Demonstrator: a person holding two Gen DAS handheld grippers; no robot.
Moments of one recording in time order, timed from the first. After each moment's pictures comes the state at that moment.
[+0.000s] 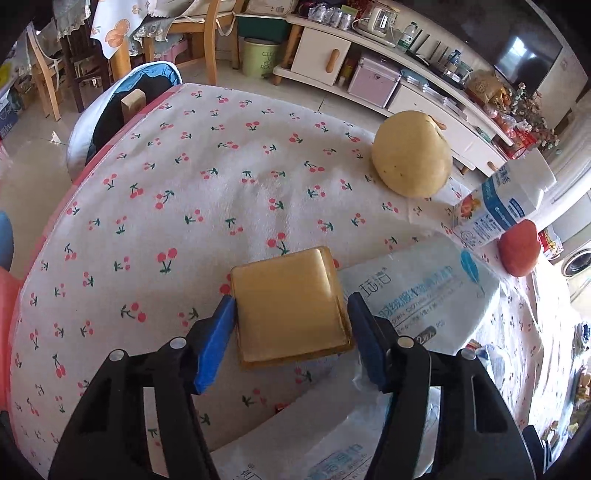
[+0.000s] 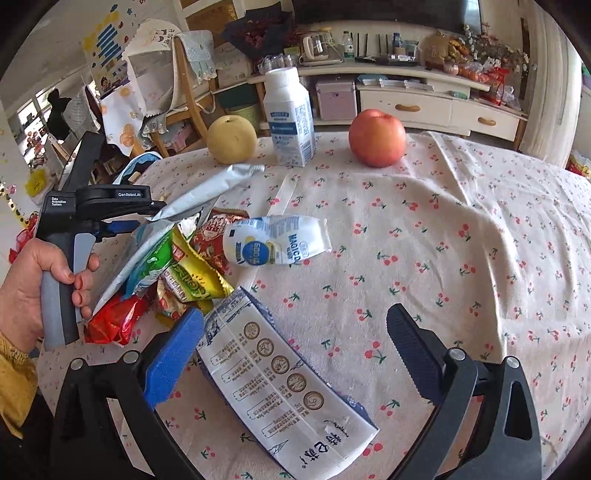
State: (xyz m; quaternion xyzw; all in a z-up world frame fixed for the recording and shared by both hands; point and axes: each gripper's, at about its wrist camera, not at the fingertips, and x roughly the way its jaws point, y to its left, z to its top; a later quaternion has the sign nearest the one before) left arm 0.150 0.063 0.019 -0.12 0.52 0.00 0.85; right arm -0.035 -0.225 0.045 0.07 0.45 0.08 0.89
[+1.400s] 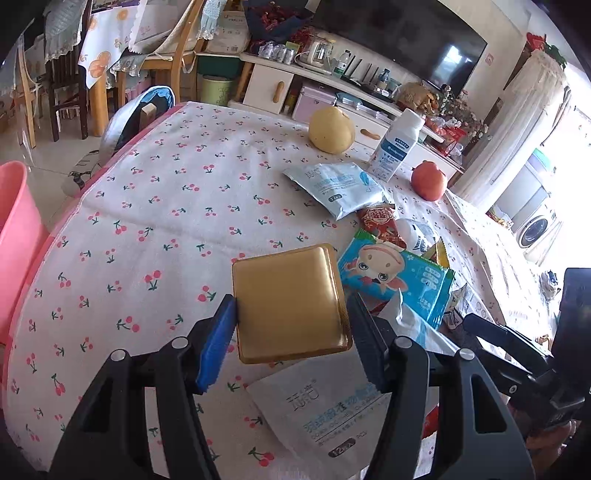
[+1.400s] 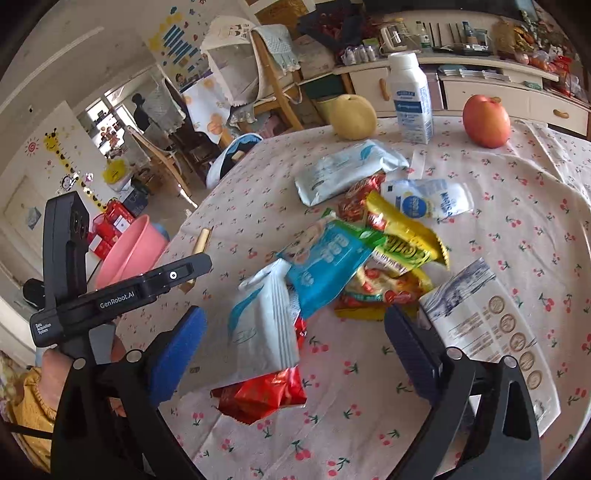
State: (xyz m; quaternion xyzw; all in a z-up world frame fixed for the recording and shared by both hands) left arm -0.037 0.091 0.047 -0.11 0.44 -0.10 0.89; right arm -0.087 -0.152 0.053 0.12 0.44 0.25 0.86
